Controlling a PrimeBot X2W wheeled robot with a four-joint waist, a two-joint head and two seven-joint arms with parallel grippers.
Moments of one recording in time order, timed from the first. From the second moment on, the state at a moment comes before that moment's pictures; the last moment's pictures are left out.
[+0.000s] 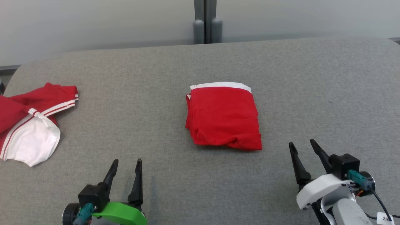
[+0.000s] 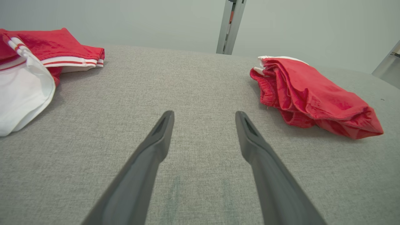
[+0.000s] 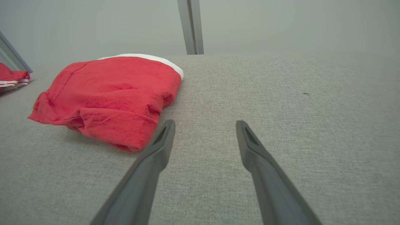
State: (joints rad) left arm -0.04 0.07 -0.16 0.32 -0.28 -0.13 -0.26; right arm -0.17 -0.05 0.01 0.42 0.15 0.13 -0.26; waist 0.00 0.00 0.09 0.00
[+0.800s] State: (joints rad) left arm -0.18 0.09 -0.26 0.33 -0.32 -0.13 -0.26; right arm -0.64 -0.05 0.09 0.93 0.14 0.13 -0.28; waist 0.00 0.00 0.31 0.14
